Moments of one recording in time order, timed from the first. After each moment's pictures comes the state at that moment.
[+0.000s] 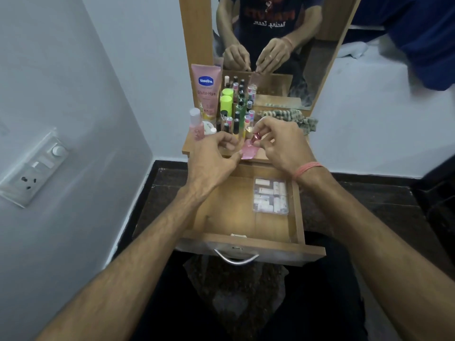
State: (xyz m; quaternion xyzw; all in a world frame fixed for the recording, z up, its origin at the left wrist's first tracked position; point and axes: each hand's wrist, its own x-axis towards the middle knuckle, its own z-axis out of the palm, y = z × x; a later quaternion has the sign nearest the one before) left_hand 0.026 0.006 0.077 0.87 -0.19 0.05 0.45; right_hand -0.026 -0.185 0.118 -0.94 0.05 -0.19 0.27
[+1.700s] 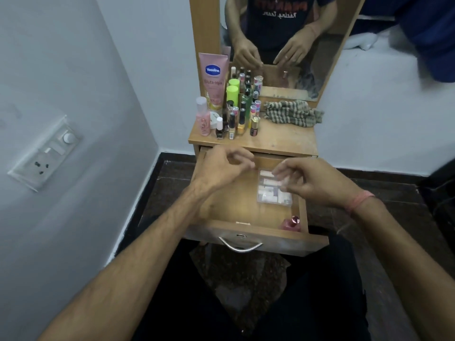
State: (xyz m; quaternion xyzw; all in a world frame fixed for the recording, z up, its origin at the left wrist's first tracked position) left_hand 0.001 0.016 0.057 0.82 -0.20 -0.15 0.51; right_hand -0.124 -0.212 0.101 -0.95 0.01 0.06 0.31
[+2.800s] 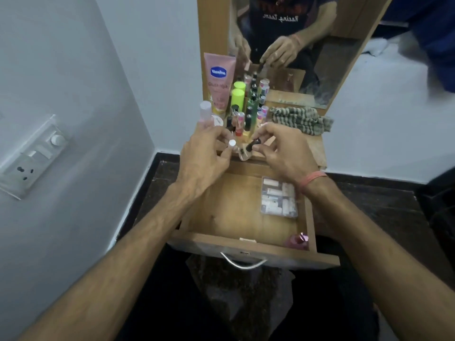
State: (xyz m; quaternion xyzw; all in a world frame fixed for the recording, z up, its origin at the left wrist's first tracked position) left_hand 0.047 0.038 0.072 0.90 -0.21 0.09 0.37; right_hand -0.015 -0.165 0.098 -0.94 0.03 -0.18 0.28
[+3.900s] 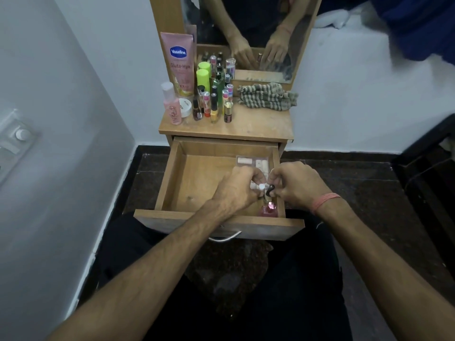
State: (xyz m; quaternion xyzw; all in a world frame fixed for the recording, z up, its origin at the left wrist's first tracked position) left_hand -0.060 -0.064 -0.002 0.89 -0.30 -0.17 0.30; right_hand -0.138 -0.235 0.034 -0.98 0.13 0.06 0.13
